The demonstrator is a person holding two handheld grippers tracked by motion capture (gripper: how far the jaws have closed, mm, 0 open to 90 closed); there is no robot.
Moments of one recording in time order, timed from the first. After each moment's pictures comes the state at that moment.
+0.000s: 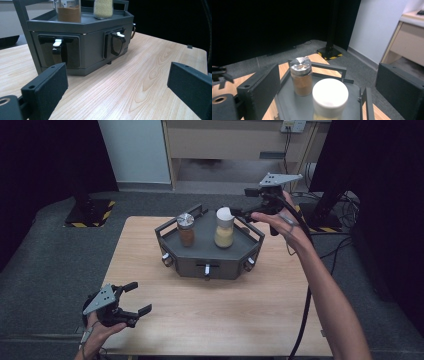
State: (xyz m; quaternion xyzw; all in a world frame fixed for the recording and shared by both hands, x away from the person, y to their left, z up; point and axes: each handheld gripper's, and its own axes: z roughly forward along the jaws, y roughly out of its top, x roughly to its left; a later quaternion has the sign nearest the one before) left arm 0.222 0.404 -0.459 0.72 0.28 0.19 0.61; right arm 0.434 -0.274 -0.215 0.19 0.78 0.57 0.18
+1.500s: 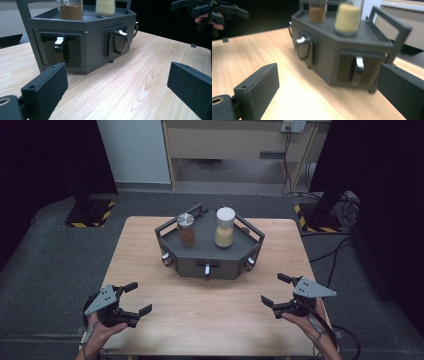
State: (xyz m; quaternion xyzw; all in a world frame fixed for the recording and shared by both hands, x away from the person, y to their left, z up) left arm 0.219 0.401 -0.459 0.72 0.28 0.20 0.60; right arm 0.253 -0.356 -0.410 0.25 0.76 0.56 0.23
